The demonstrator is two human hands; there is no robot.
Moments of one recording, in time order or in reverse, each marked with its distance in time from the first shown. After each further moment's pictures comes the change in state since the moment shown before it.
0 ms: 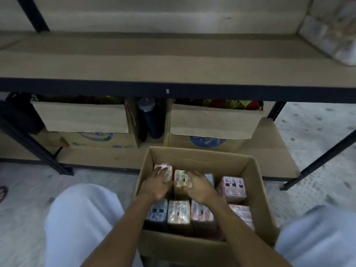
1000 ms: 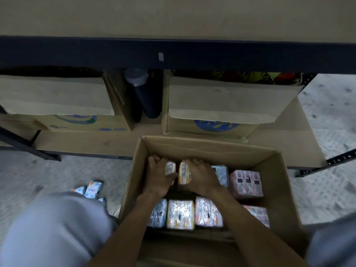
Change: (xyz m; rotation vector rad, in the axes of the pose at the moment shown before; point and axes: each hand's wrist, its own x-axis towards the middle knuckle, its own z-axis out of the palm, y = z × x) left_hand 0.084 -0.033 0.063 -0.226 0.233 -0.029; right_hand 0.086 0.049 0.049 -0.148 -0.044 -0.088
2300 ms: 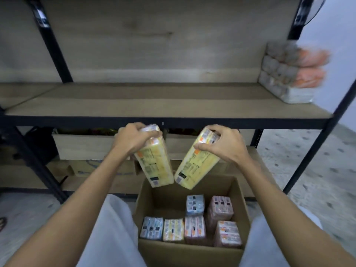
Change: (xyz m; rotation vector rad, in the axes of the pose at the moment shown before) left_hand -0.123 0.185 -0.271 -0.120 0.278 0.103; right_hand -0.180 -0.078 -0.273 0.179 0.703 -0.031
